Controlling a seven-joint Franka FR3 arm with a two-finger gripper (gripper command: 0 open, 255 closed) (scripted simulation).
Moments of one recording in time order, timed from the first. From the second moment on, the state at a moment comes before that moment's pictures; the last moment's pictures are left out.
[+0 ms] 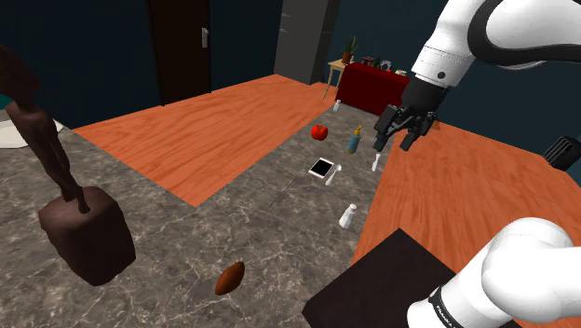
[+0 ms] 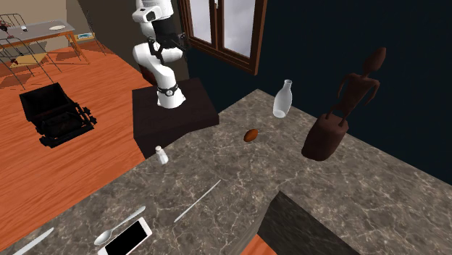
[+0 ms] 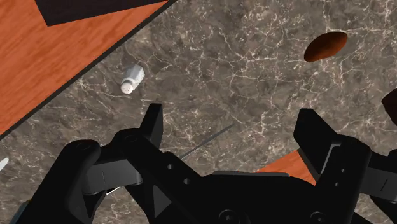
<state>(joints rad) 0.00 -0.81 0.07 -2.44 0.12 1.67 0.27</state>
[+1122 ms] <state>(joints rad) 0.03 -0.46 0.47 -2.55 0.26 2.13 0.72</state>
